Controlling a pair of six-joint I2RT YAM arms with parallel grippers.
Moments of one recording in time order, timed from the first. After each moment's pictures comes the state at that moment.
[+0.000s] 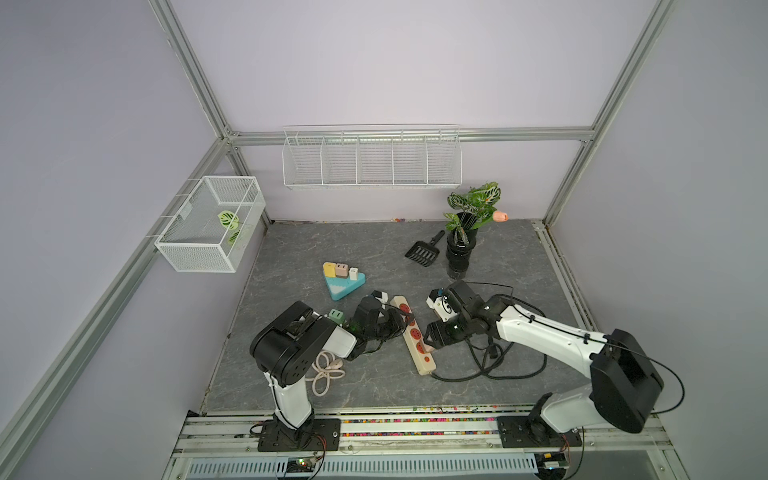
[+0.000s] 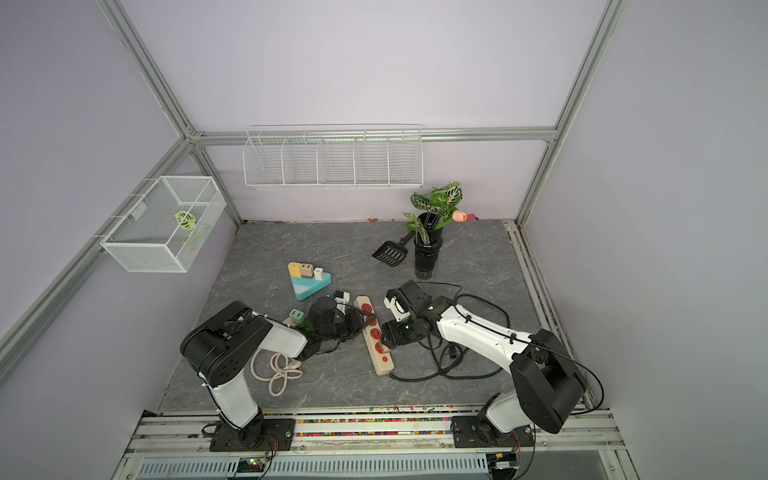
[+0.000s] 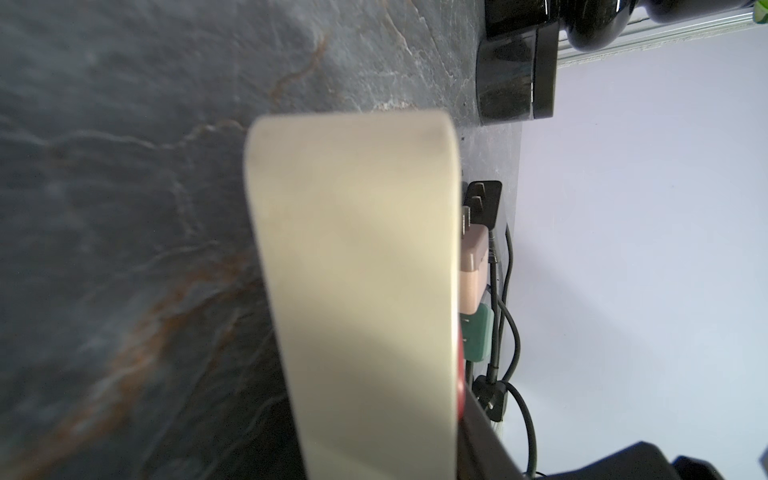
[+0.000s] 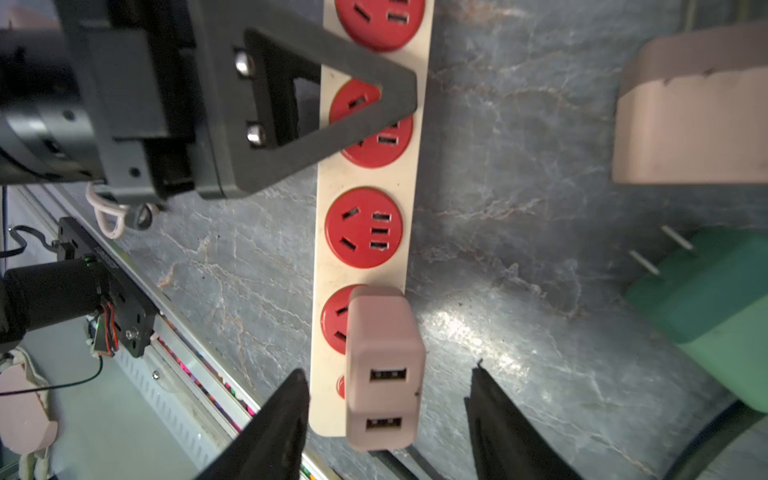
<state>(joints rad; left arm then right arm) -0.67 1.81 0.54 0.73 0.39 -1.13 0.73 1.47 0.91 -0.58 -0.31 0.38</state>
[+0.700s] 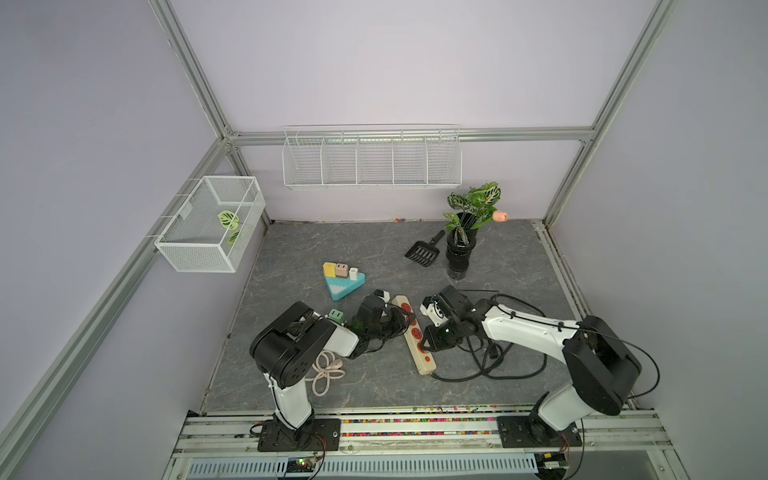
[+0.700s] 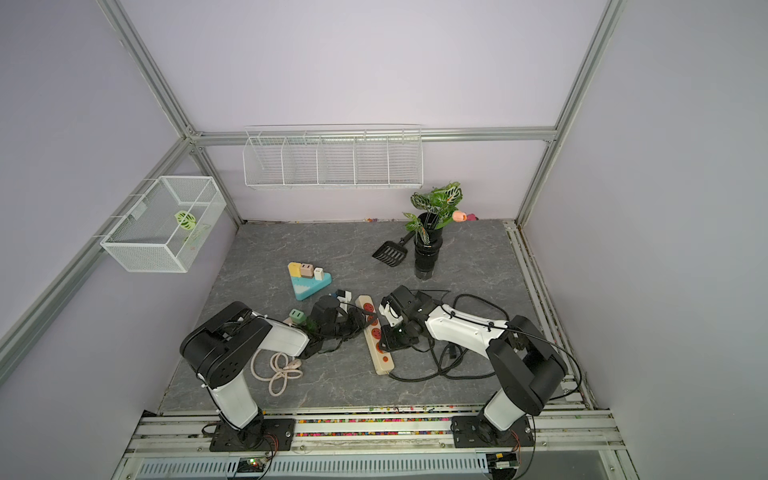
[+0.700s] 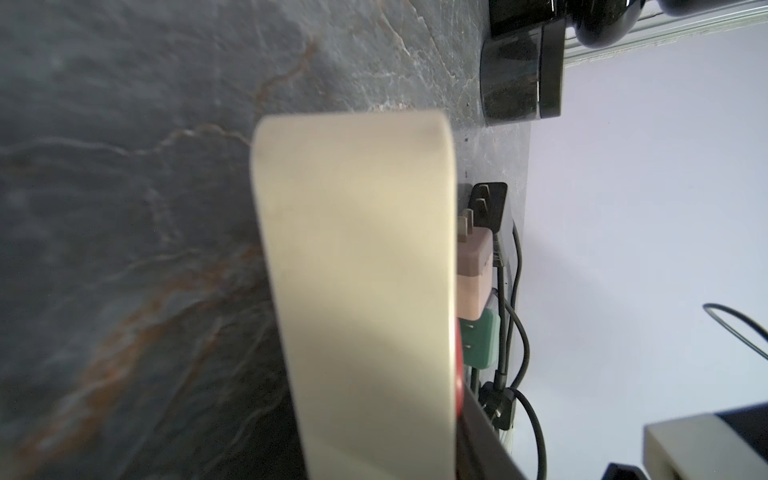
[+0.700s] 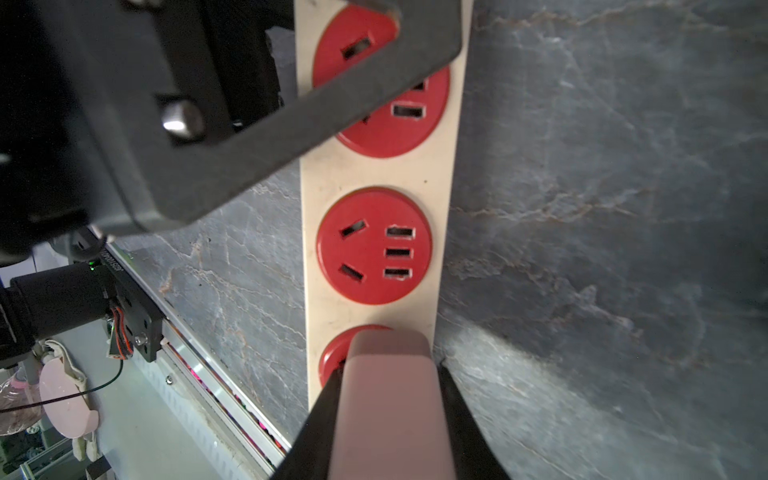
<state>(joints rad) -0.69 1.80 0.57 0.67 0.35 -1.11 0.75 1.59 0.91 -0.51 -0.36 0.44</state>
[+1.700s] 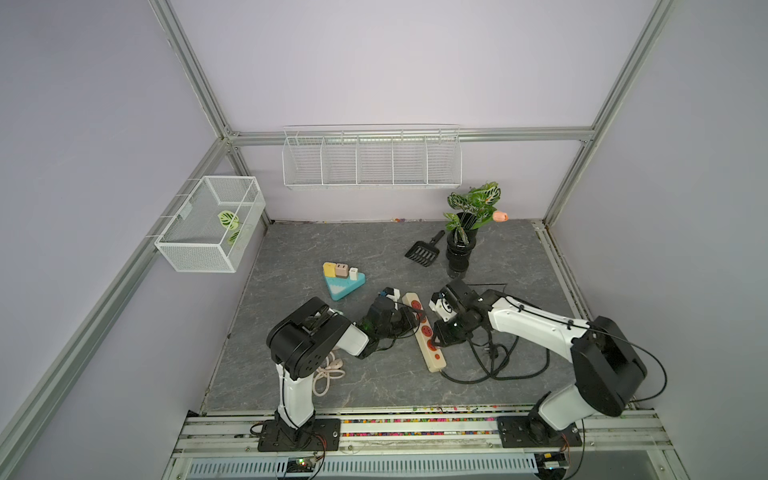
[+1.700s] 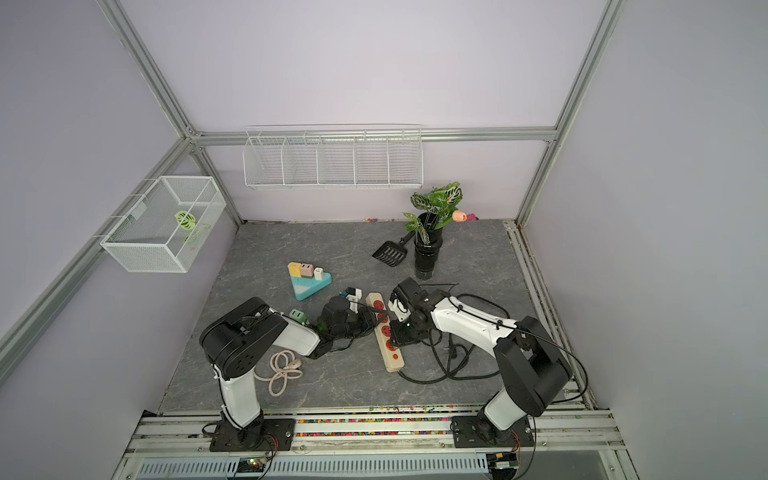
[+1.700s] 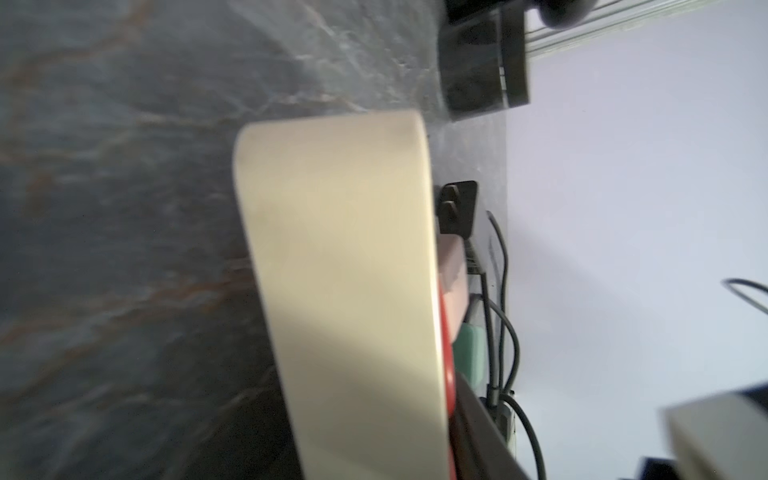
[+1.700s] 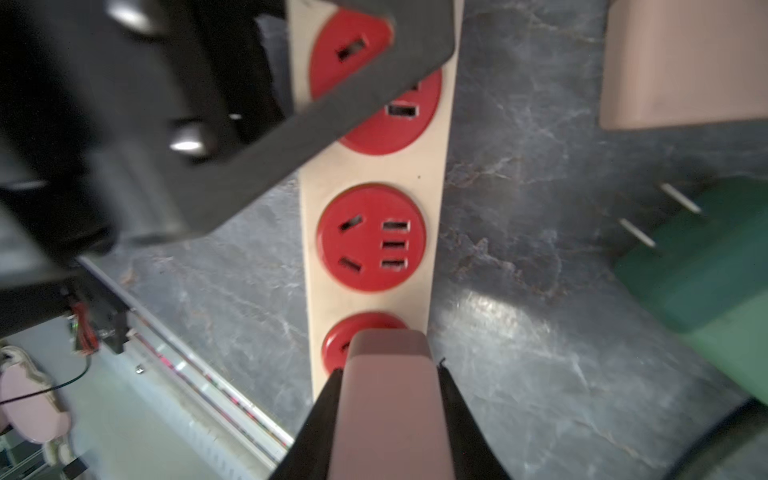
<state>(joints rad) -0.75 1.91 0.62 0.80 0.31 -1.11 0.66 1.53 1.00 -0.72 -0.32 0.34</state>
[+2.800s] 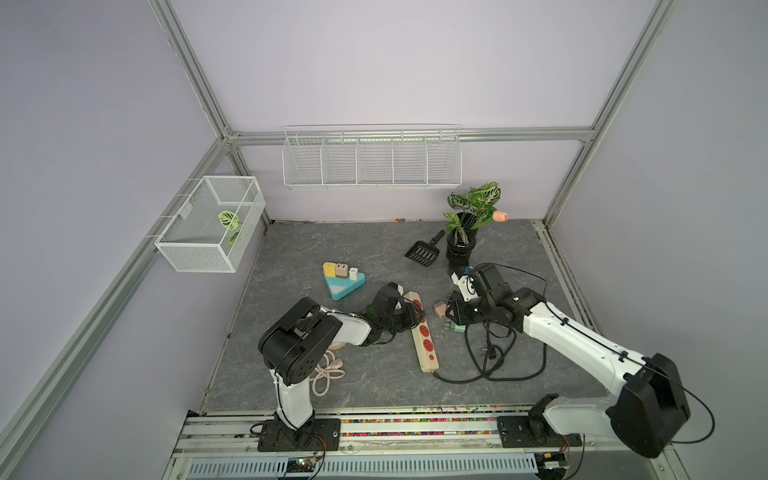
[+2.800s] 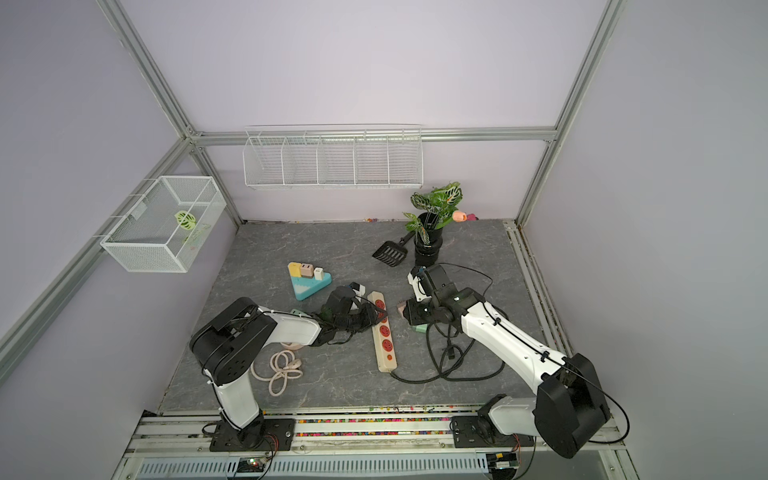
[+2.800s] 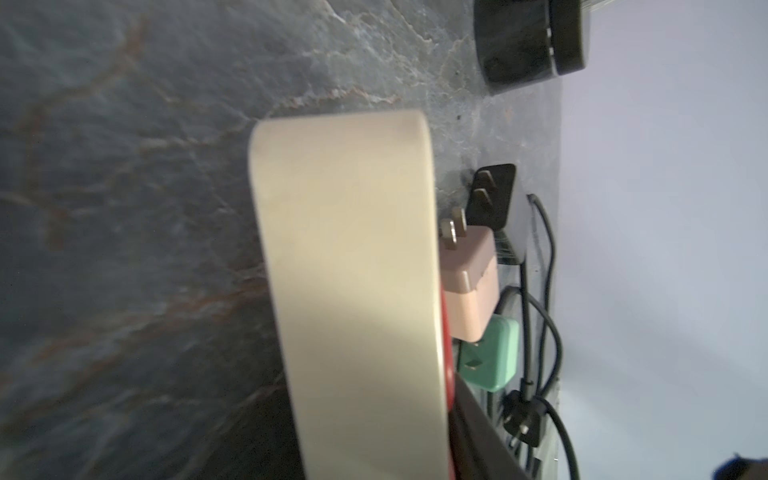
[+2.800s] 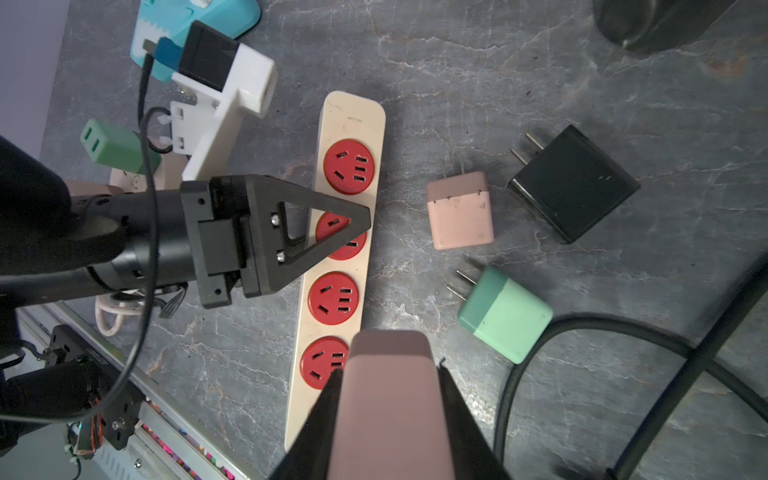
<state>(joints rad) -0.74 1.83 0.77 0.40 0.31 -0.96 0.56 1.31 0.96 -0.63 -0.18 0.36</state>
